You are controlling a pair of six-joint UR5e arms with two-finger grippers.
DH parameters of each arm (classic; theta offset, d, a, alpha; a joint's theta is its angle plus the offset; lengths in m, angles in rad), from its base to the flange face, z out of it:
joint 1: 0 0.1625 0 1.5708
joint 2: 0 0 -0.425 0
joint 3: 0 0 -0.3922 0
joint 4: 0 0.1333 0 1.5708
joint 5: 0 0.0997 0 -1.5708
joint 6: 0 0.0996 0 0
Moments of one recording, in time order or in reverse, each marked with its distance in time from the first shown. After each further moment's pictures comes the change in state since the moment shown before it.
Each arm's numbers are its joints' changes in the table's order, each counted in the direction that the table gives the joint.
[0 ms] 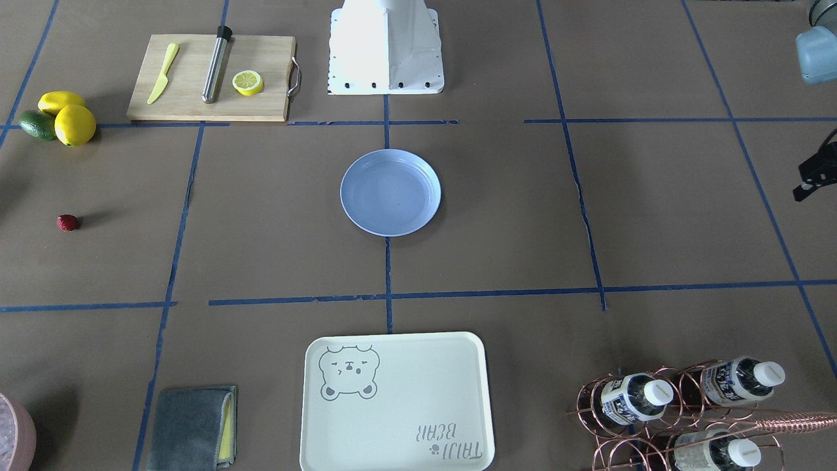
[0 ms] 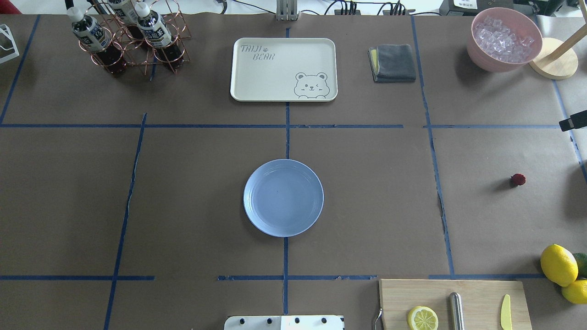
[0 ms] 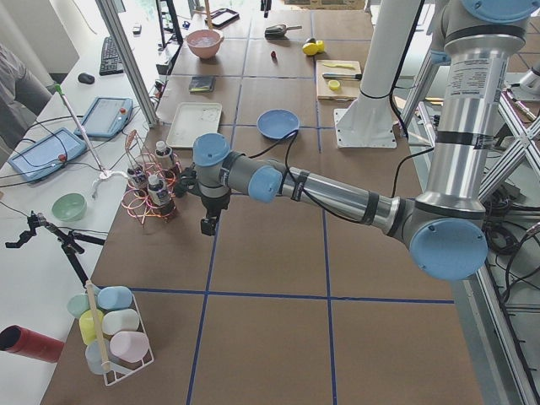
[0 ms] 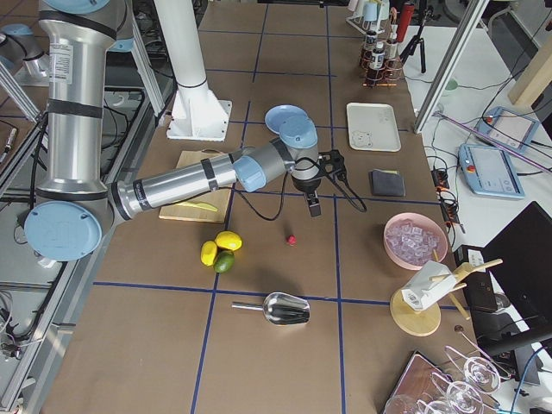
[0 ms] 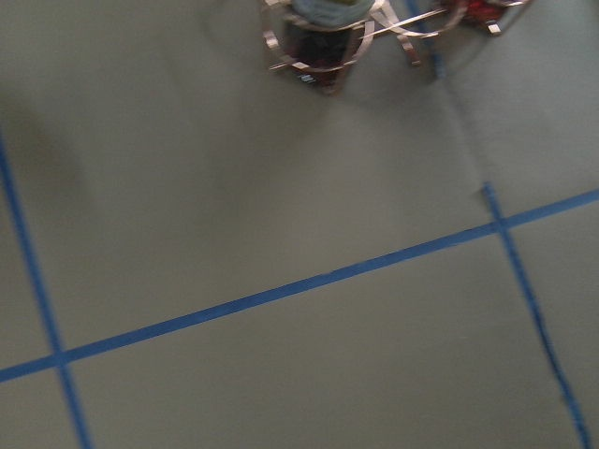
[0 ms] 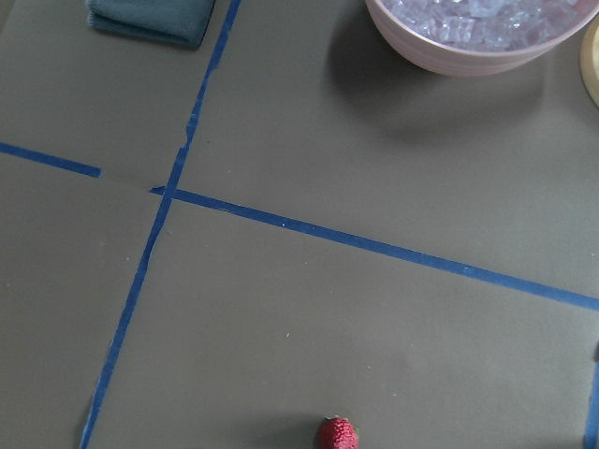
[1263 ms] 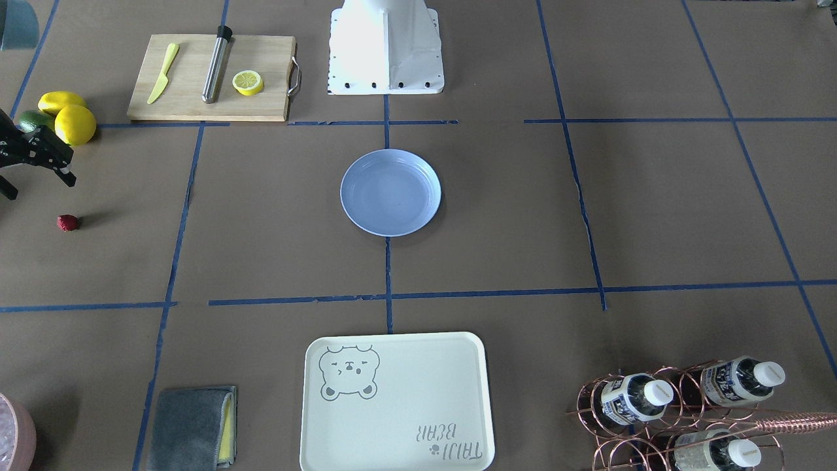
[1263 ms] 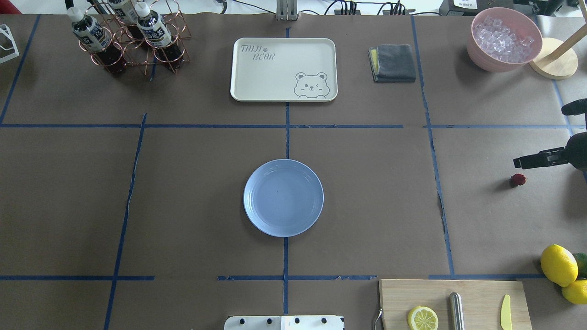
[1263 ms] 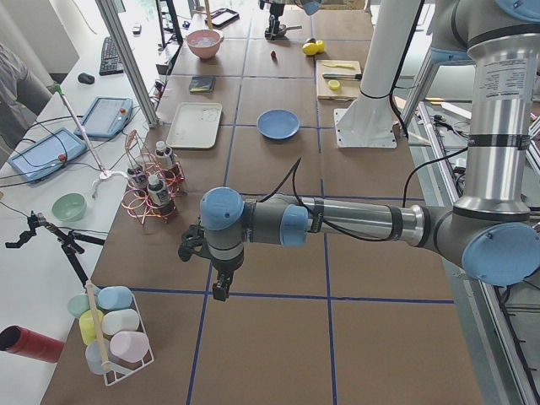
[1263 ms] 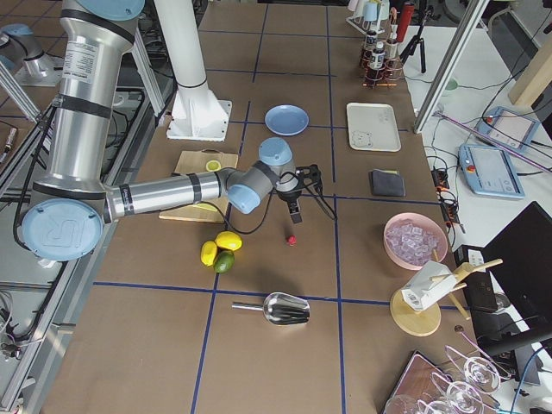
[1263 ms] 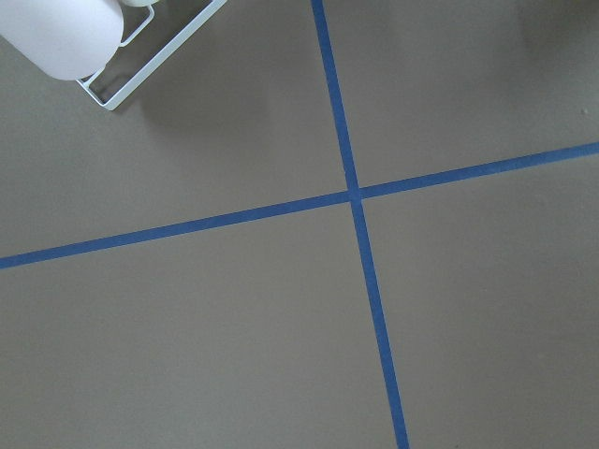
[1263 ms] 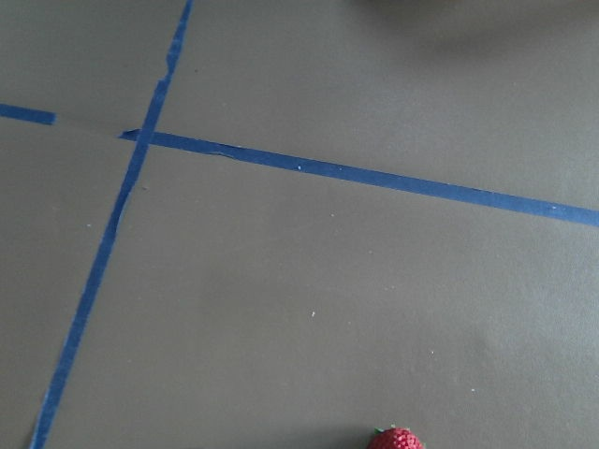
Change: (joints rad) left arm -0.171 0.100 0.041 0.048 -0.032 0.175; right arm -0.282 -0.121 -0.175 0.523 -0.240 0.366
